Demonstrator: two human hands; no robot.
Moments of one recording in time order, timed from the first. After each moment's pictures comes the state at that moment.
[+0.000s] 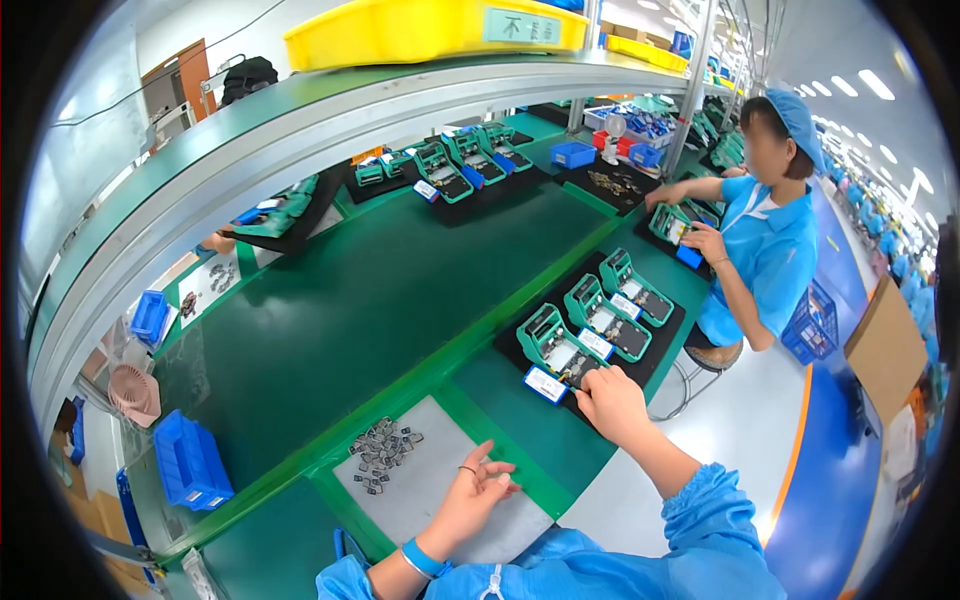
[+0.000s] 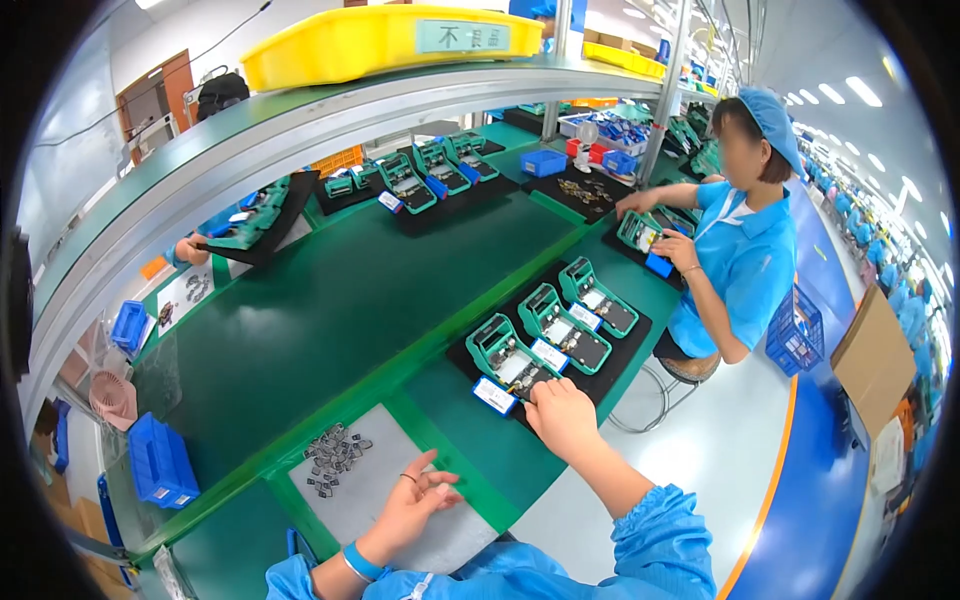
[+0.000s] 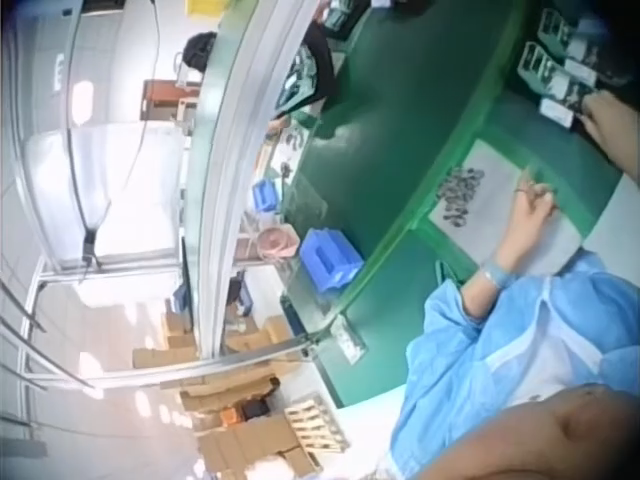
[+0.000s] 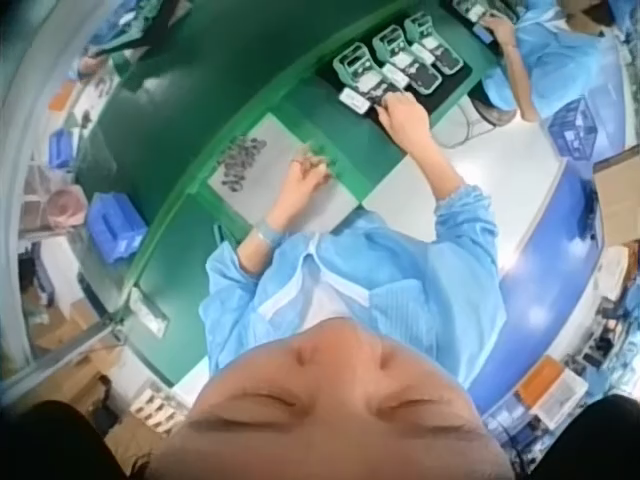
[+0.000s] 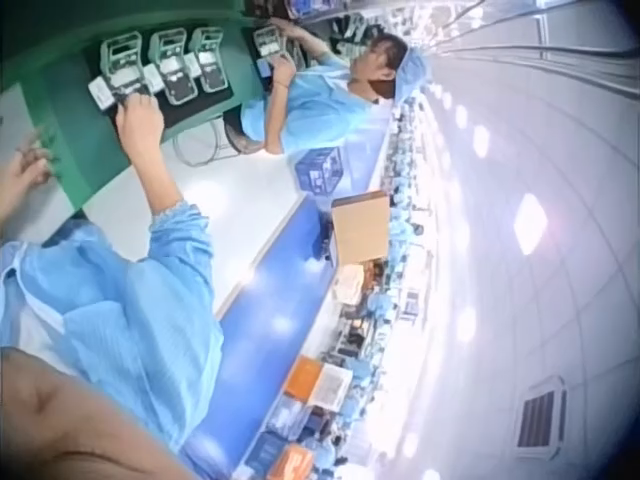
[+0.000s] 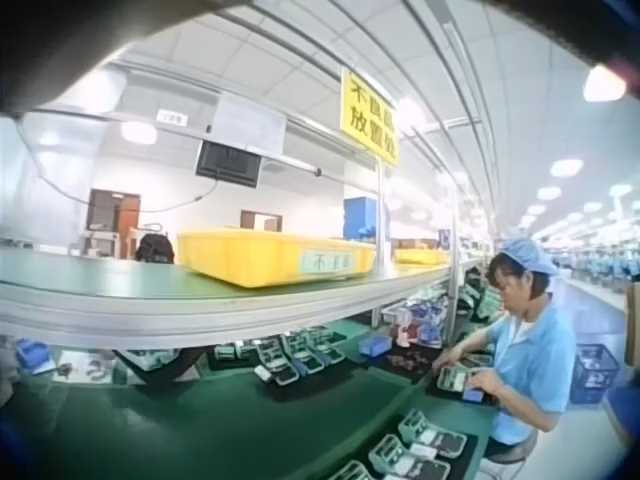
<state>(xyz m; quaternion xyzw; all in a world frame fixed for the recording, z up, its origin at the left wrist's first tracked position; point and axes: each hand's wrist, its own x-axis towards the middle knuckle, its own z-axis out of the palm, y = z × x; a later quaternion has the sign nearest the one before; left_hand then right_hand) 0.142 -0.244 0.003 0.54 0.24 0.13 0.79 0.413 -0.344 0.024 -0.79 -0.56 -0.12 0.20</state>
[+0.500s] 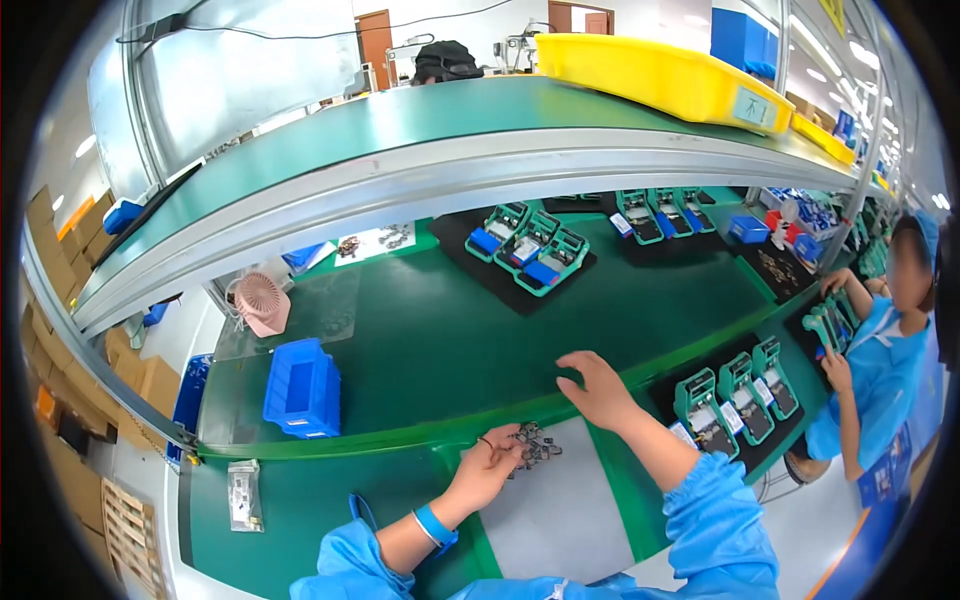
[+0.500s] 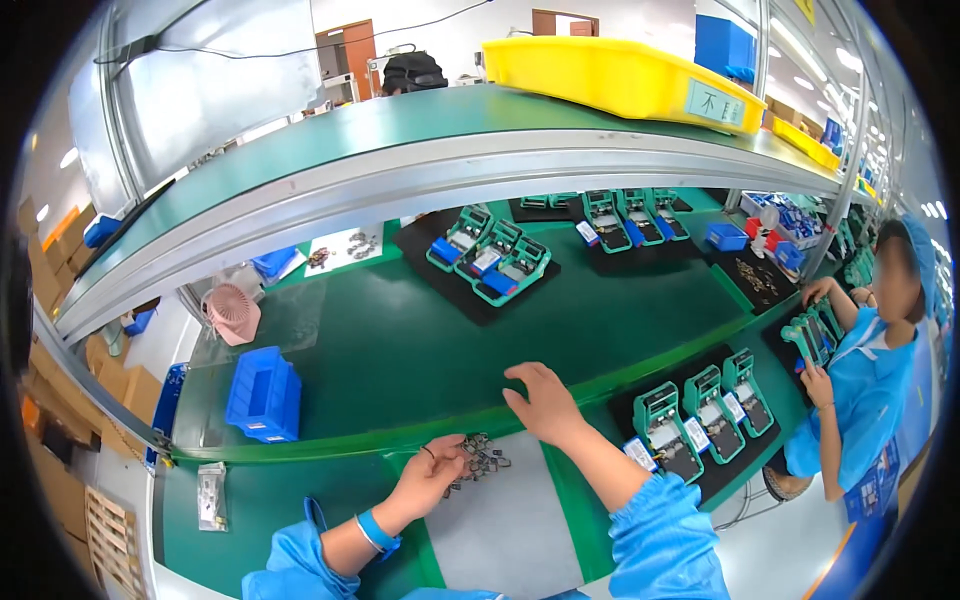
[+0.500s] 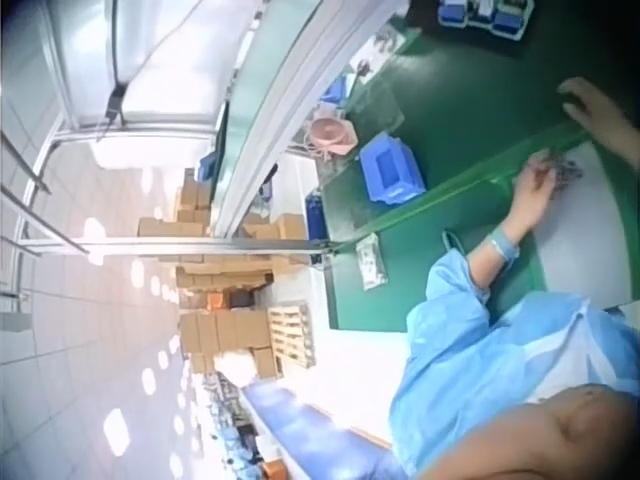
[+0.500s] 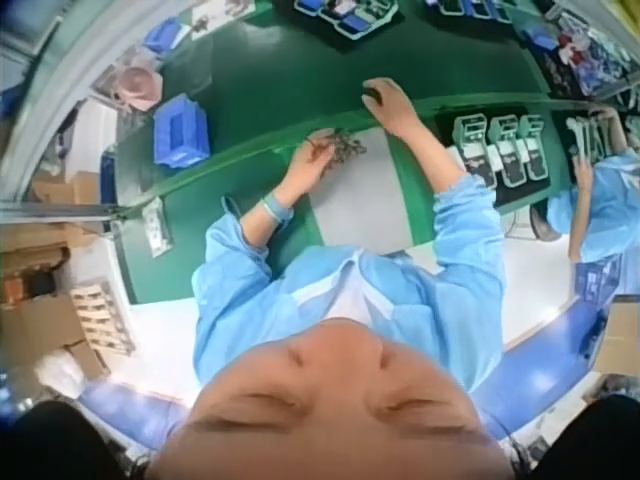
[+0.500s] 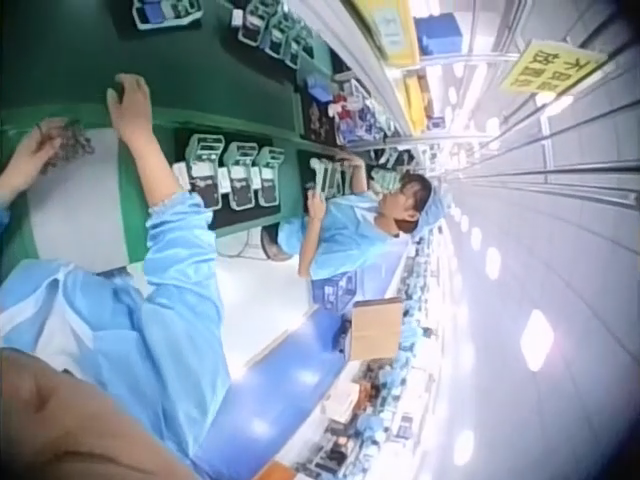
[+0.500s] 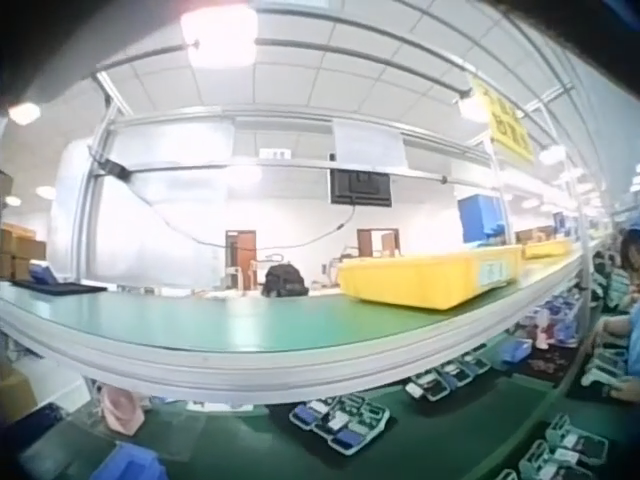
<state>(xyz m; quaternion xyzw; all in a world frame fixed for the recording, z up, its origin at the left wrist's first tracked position) 0.054 -0.160 0.015 0.62 0.35 0.30 0.64 0.305 -0.134 0.054 -0.61 -0.69 0.14 0.37</state>
